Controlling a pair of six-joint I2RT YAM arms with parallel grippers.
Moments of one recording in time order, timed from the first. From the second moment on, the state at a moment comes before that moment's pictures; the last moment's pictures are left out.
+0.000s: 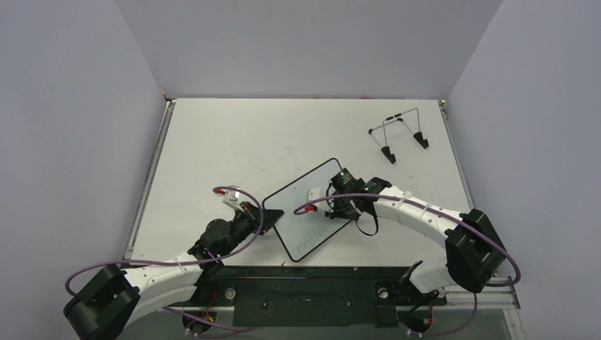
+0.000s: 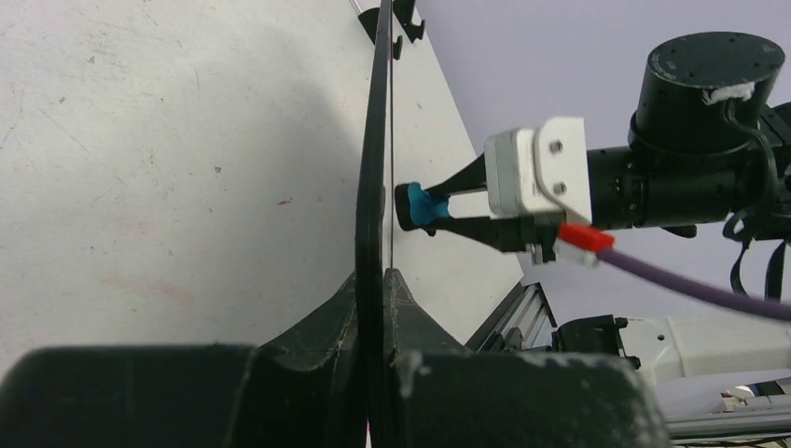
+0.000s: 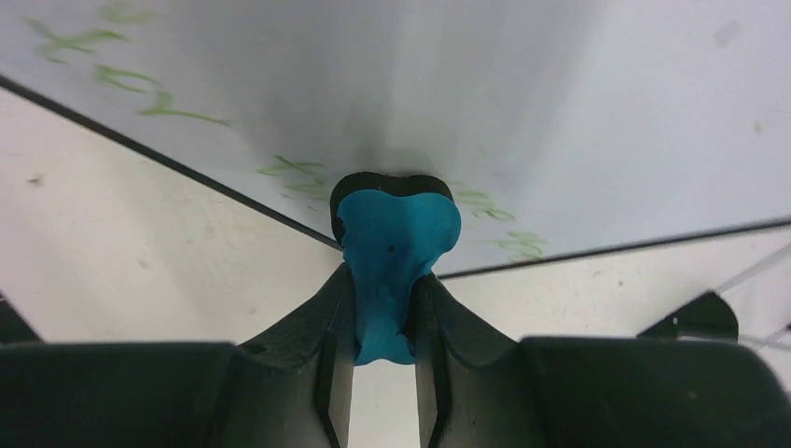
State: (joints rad) left arm -0.77 0.90 0.03 0.84 -0.04 -0.97; right arm 0.72 1.41 0.91 -0.67 0.00 -0.78
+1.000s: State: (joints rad) left arm -0.77 0.94 0.03 0.87 -0.02 -0.97; right arm 0.69 1.40 0.91 -0.58 0.12 -0.71
